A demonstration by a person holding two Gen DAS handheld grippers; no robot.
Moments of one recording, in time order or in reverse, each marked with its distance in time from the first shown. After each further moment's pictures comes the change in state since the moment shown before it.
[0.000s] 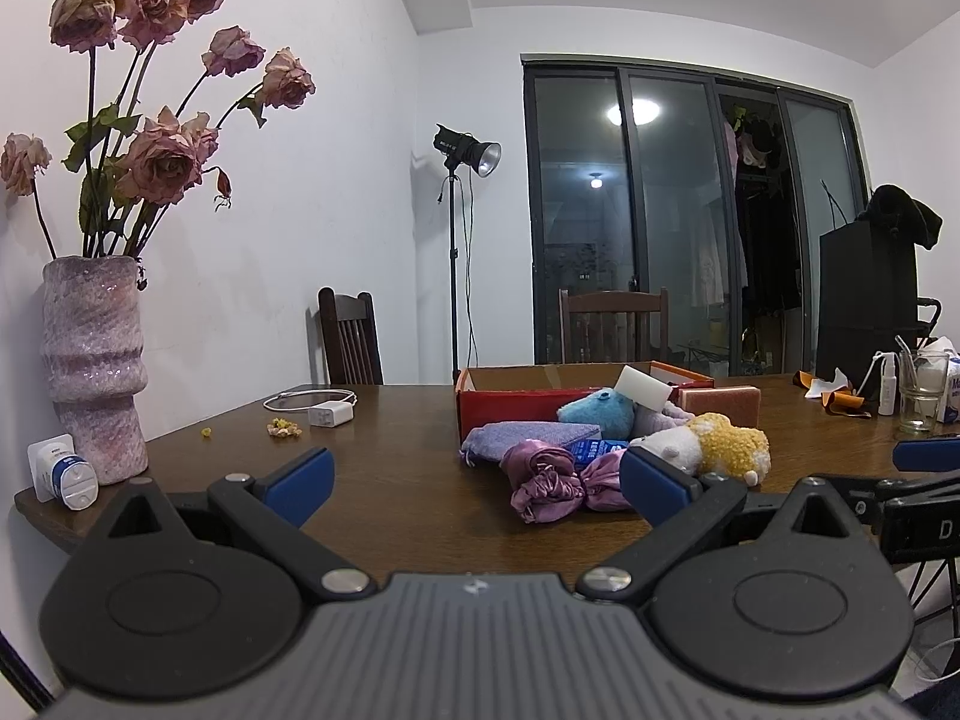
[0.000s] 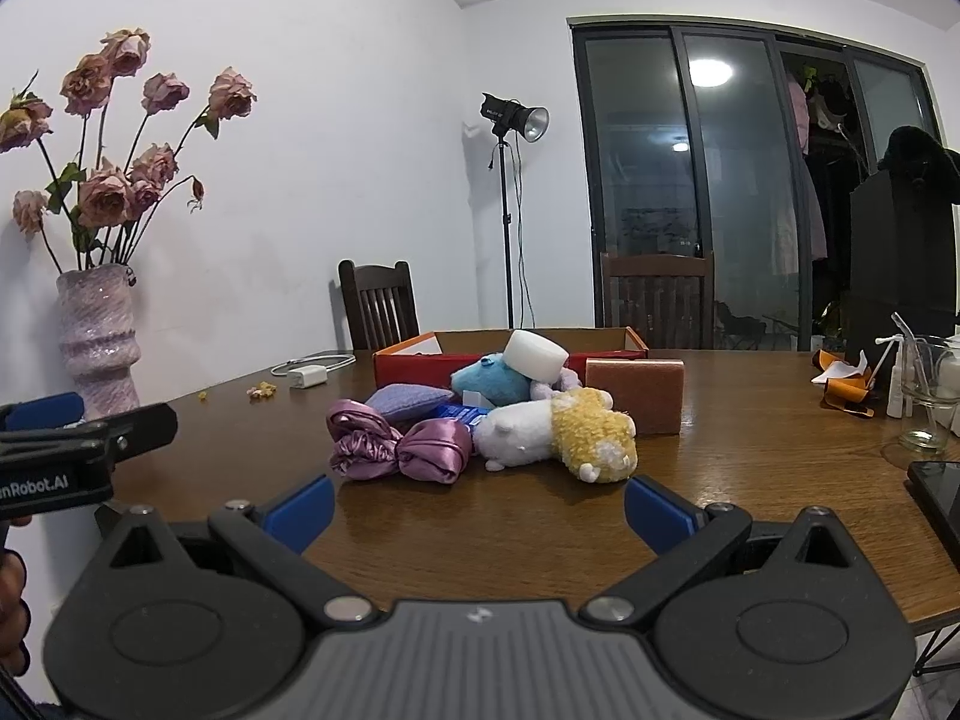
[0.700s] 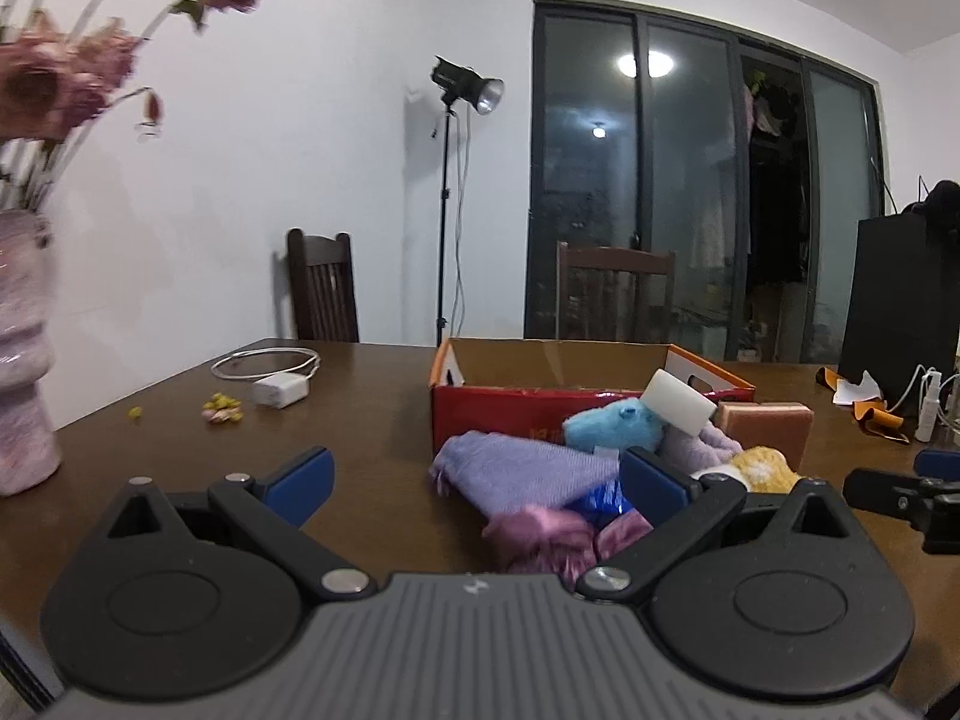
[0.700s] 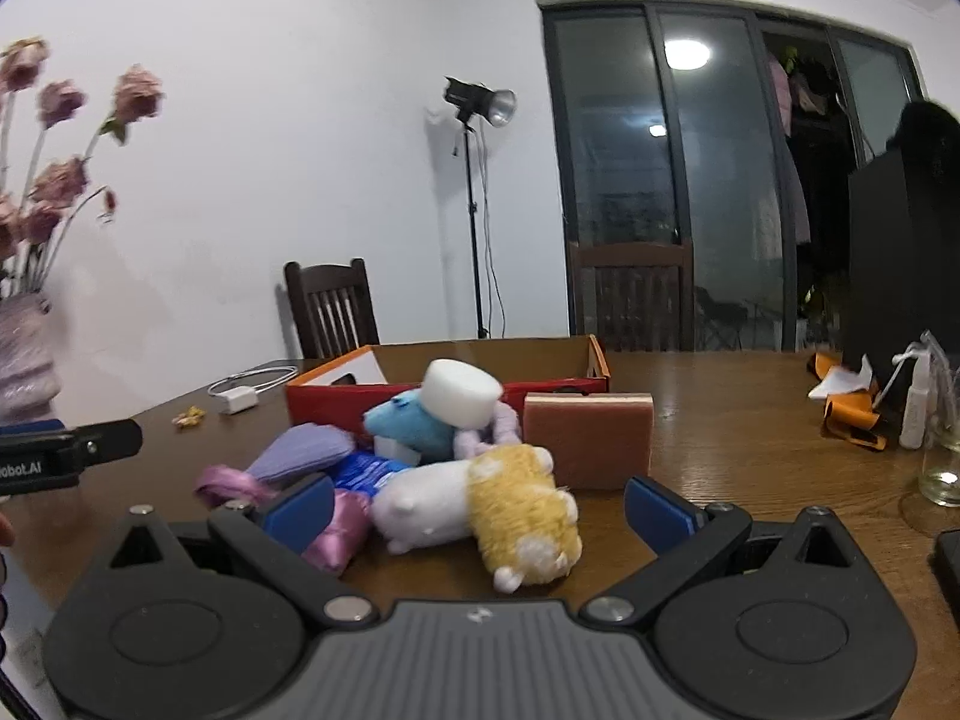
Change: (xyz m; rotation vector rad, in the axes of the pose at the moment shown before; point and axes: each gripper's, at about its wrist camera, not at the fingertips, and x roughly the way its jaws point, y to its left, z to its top) left arm 0.146 -0.001 0.036 -0.047 0.133 -0.034; right arm 0.109 -0.061 0.048 0.053 0.046 -0.023
